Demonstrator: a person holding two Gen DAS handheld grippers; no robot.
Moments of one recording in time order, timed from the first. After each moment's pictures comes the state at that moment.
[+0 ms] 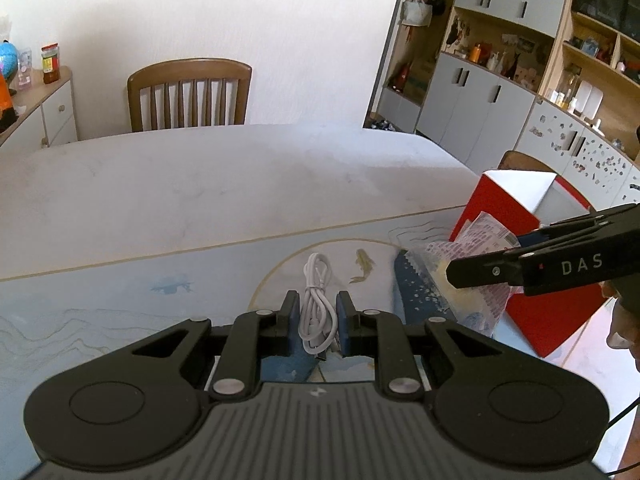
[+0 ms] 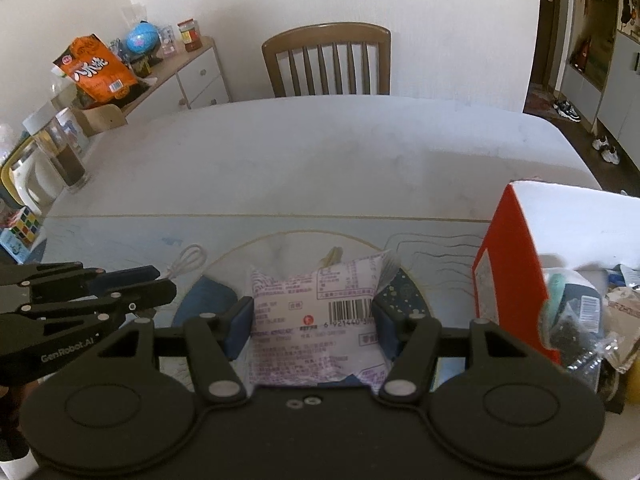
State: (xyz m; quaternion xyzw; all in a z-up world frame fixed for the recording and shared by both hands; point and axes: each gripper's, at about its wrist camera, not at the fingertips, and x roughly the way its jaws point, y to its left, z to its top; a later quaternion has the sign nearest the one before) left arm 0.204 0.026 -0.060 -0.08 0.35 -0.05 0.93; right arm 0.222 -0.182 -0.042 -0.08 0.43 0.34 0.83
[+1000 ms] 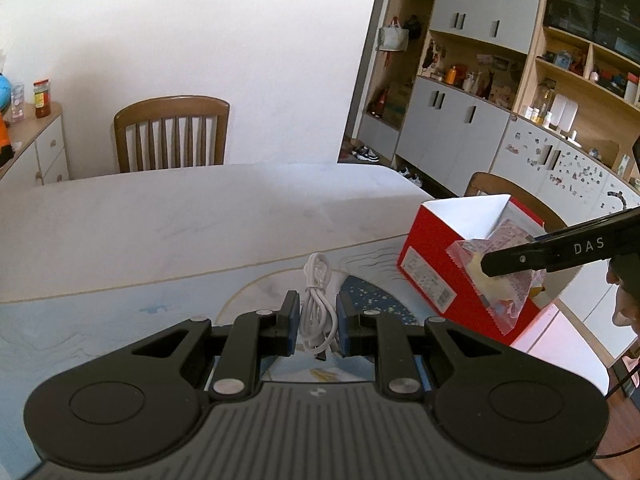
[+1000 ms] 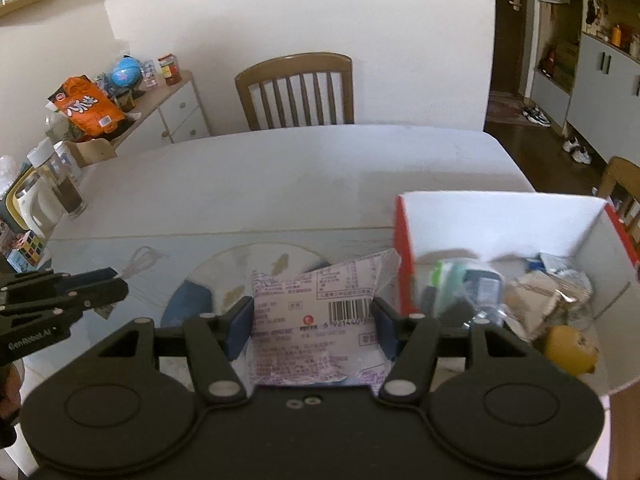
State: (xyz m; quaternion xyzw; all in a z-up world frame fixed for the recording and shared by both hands) left arm 0.167 -0.006 -0.011 -0.07 0.31 -0.07 0.95; right arm 0.211 -0.265 0.004 -0.06 0.41 0.31 0.86
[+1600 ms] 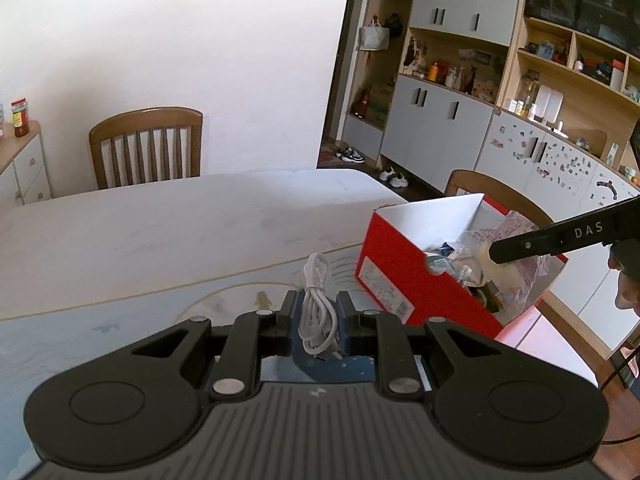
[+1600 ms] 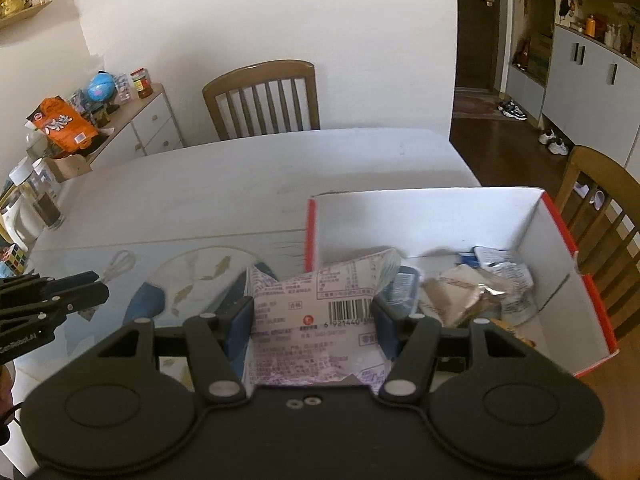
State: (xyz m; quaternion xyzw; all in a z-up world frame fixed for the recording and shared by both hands) left arm 0.184 -0.068 -0.001 -0.05 0.30 -0.09 0.95; right arm 0.233 -0.333 0.014 -0.05 0.41 0.28 0.87
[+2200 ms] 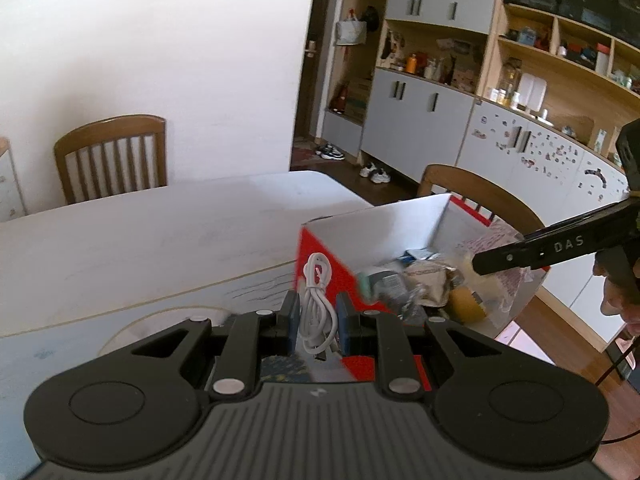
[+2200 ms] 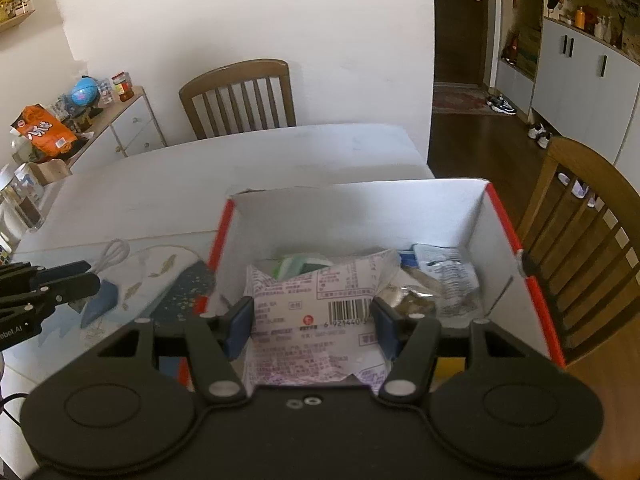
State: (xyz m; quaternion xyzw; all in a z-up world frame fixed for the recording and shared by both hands) left arm 0.225 -0.148 0.000 -0.03 0.30 -0.12 0.95; right arm 0.275 -0.399 -0.001 -0.05 0.42 0.28 0.87
